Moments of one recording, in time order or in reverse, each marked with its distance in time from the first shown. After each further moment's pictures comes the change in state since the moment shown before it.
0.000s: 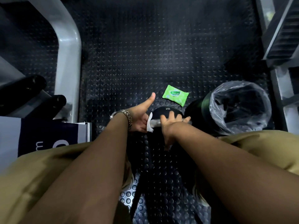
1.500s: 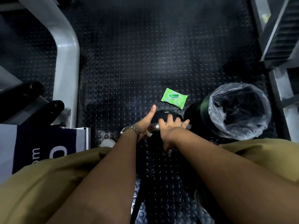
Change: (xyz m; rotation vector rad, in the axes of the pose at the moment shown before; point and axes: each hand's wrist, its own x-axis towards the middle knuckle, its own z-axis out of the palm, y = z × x) left_hand 0.023 -0.016 0.038 -0.112 0.146 0.114; right_hand 0.007 0.000 0.009 0.021 0.041 0.004
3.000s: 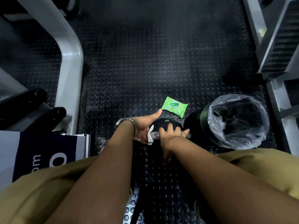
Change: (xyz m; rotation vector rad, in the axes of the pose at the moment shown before) left_hand 0.003 0.040 -0.023 0.270 -0.065 -0.160; right_hand -0.001 -0.001 -0.007 -0.023 -0.040 0.015
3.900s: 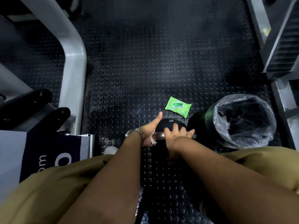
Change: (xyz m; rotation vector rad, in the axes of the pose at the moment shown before) left_hand 0.028 -0.033 0.012 -0.224 0.016 0.047; right_hand 0.004 -0.002 0.004 0.002 0.018 0.023
